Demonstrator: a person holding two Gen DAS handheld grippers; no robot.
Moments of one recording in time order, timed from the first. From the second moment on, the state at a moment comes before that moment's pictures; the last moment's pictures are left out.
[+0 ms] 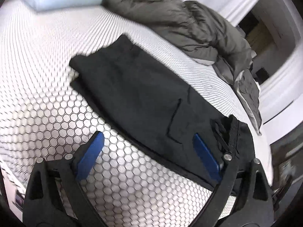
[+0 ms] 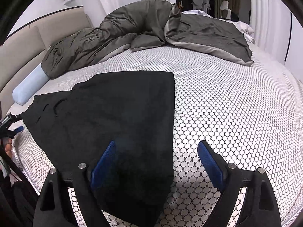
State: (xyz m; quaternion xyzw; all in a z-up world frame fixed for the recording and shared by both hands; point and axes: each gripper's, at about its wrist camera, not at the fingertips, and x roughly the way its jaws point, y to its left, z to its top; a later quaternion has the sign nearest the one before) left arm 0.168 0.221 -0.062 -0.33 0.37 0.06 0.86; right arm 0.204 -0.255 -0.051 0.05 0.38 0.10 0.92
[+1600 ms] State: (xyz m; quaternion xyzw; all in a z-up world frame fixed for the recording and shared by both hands) left arm 0.261 -0.026 -0.032 -0.07 0.36 -0.12 0.92; right arm 0.214 -0.266 -0.046 0.17 0.40 0.24 0.87
